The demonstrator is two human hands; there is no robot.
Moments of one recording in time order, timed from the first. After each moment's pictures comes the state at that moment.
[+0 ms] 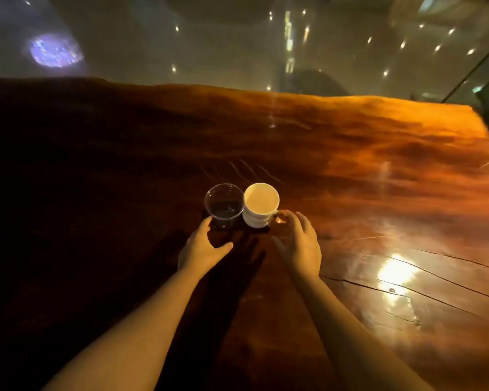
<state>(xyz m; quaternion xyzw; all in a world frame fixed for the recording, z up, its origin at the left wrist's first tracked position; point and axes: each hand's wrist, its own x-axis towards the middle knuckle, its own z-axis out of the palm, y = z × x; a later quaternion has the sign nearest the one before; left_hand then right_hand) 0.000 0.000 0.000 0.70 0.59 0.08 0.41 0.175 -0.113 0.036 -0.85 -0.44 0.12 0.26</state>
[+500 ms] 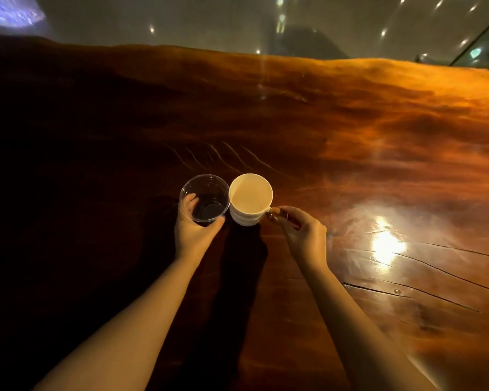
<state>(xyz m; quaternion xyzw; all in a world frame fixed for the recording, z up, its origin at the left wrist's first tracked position) 0.055 0.032 -0.038 0.59 0.56 0.32 0.48 0.222 -0.086 0.004 -0.80 -0.35 0.20 0.44</state>
